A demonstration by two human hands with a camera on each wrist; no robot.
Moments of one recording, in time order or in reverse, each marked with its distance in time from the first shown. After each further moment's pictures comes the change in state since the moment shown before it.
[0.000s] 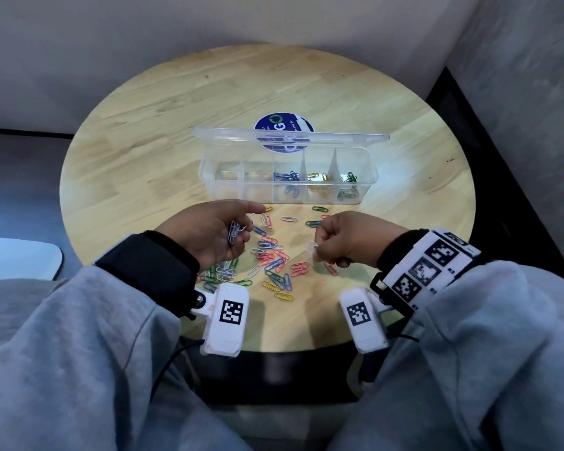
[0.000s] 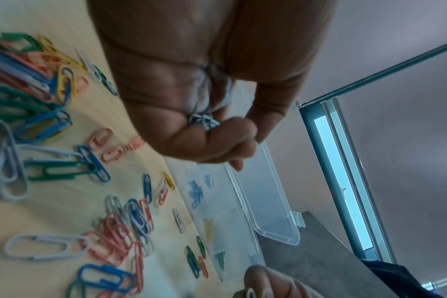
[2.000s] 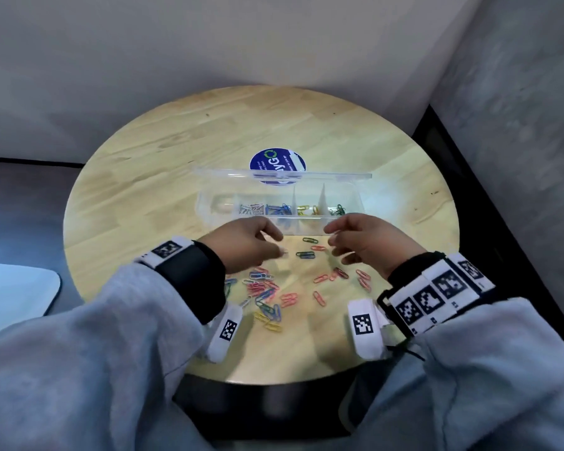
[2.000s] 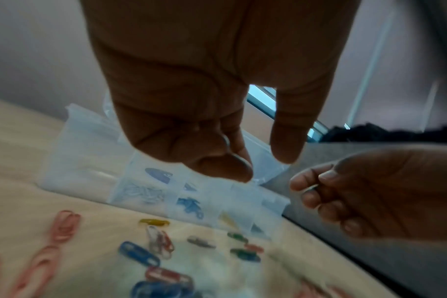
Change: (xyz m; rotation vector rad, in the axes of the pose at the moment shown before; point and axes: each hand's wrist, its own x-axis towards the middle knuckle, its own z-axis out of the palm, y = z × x) left_hand 0.004 0.023 0.040 0.892 -0.002 0.230; right_hand -0.007 0.004 -0.038 0.332 0.283 -0.047
